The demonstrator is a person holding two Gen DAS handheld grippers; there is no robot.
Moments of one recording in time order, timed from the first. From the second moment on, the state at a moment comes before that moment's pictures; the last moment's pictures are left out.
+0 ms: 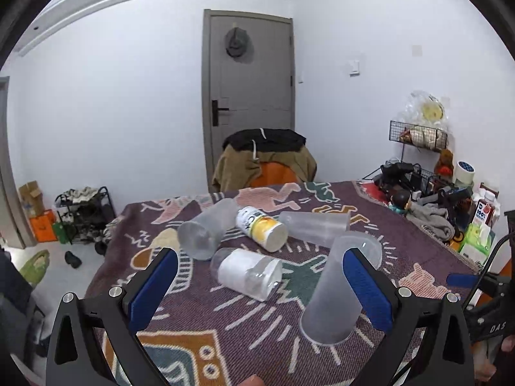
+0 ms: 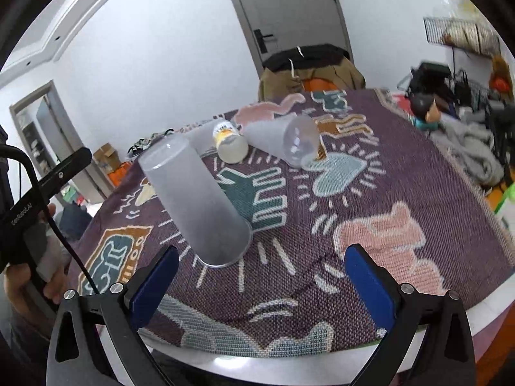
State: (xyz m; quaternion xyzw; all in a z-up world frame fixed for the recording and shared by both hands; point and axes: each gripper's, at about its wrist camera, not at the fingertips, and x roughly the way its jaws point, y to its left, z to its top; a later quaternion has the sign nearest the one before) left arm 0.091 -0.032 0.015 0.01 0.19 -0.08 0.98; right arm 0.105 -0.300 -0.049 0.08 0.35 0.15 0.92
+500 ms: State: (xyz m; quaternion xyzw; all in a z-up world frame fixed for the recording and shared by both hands) left arm 0.043 -0.006 -0.005 -0.01 0.18 -0.04 0.98; right arm 0.087 -0.284 -0.032 0.05 0.31 0.16 0.94
